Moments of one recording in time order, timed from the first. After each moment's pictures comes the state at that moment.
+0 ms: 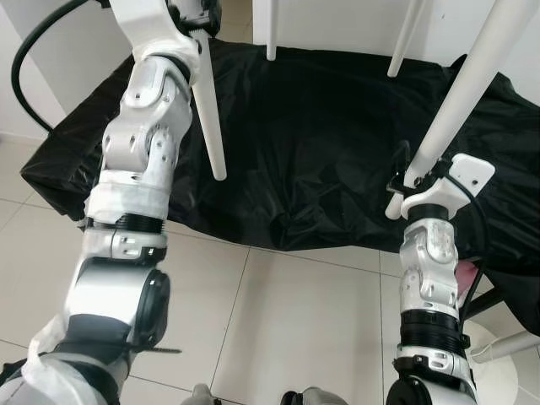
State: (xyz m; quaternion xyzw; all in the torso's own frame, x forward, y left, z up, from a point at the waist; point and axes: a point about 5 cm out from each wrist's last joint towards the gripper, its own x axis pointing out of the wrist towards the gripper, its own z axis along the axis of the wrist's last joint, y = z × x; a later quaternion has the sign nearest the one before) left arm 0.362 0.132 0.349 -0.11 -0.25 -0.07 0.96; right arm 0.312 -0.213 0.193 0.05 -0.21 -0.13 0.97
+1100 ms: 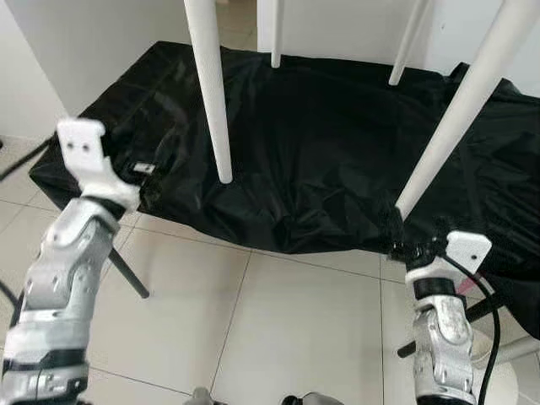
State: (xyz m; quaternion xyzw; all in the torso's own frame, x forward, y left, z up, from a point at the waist) left arm 0.300 0.214 0.208 -0.05 -0.12 -0.15 0.98; right arm 0.246 -0.215 0.126 0.00 -0.15 -0.05 0.99
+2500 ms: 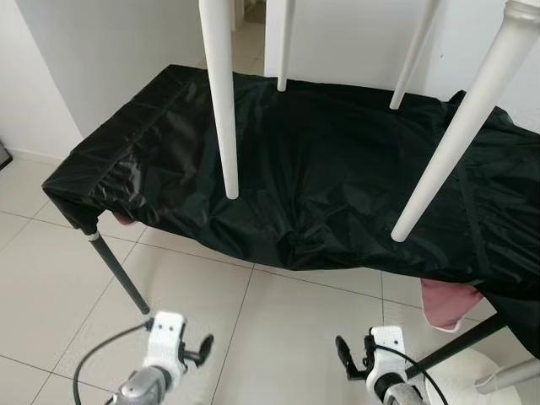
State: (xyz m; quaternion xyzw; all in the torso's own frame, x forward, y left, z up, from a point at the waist) left arm 0.205 0.172 -0.052 -0.02 0.31 -0.15 0.94; right arm 0.184 -0.200 -0.053 -0.01 0.24 0.03 0.97
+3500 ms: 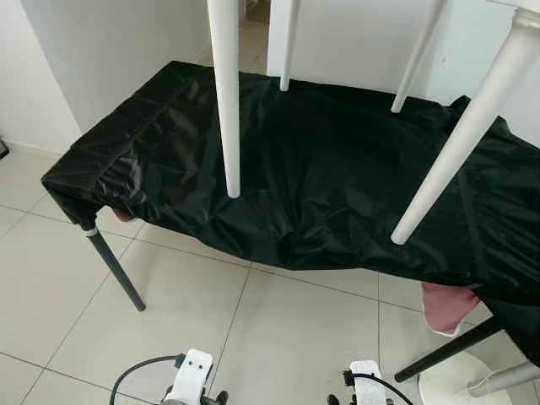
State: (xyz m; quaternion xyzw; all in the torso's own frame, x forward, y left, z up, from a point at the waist) left arm 0.166 0.139 -0.089 0.03 0.44 -0.19 0.88; right arm 0.149 -0.177 -0.095 -0.03 0.44 0.03 0.90
